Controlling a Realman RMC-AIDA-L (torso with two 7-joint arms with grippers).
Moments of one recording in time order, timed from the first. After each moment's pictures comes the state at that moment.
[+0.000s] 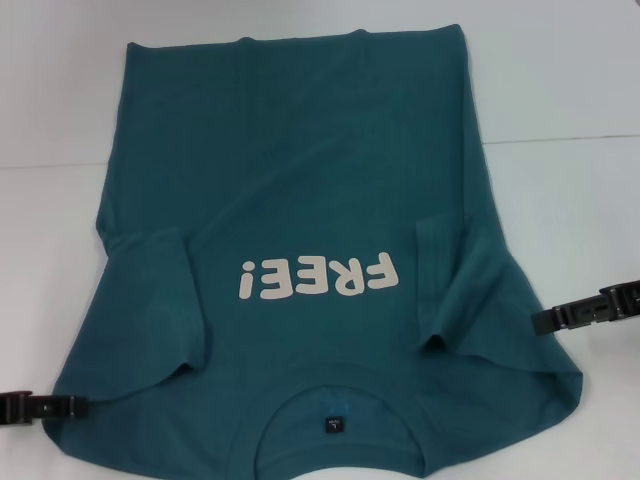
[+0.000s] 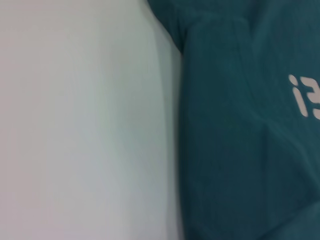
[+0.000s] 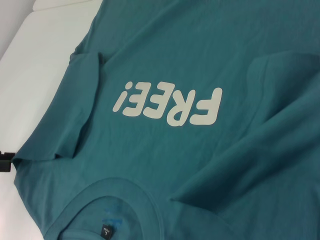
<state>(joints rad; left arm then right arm) -0.38 -2.14 0.69 1.14 2.54 1.48 -2.39 0.60 1.94 -0.63 -0.91 -2.44 -1.71 2.30</state>
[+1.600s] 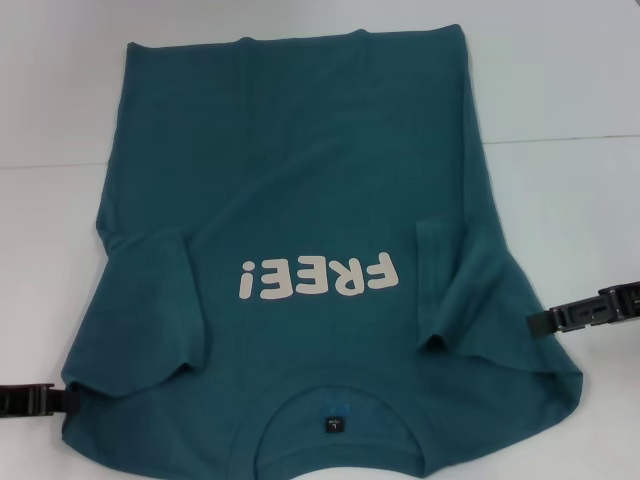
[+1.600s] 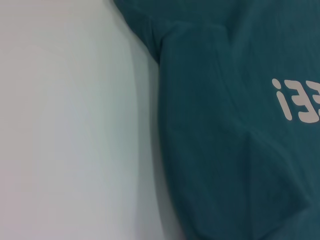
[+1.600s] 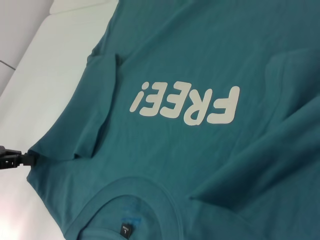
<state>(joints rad) -0.40 -2.16 0.70 1.14 2.53 1.47 -2.36 0.59 1.94 -0.62 -0.91 -2.42 -1.75 2.30</state>
